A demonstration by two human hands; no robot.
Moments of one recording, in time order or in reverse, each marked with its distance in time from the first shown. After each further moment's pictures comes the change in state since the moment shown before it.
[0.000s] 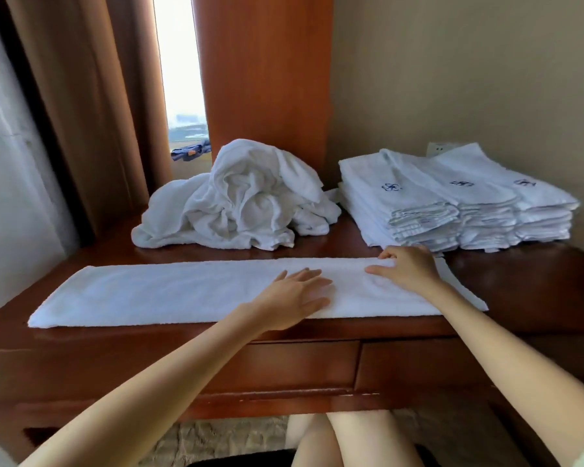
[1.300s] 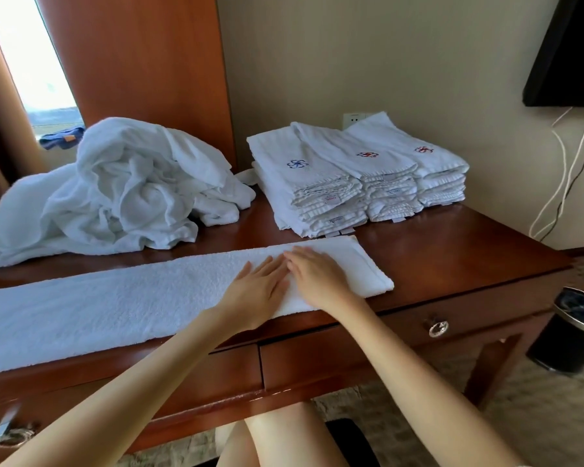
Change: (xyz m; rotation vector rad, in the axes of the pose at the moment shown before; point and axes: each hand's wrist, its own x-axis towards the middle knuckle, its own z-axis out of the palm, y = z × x) left_hand 0.085 0.073 0.051 0.063 0.019 0.016; right_hand -0.046 0.001 0.004 -0.044 -0.104 -0.090
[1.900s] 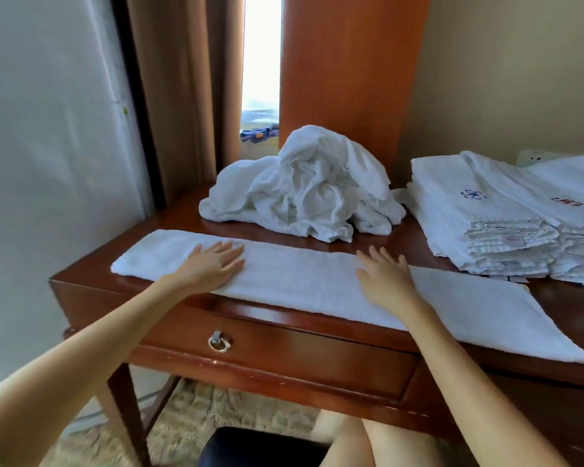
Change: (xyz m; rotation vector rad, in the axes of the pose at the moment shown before) left_hand -0.192 -0.236 -0.075 0.074 -0.011 -0.628; right_hand 0.041 -0.137 0.027 -0.201 -0.175 -0.094
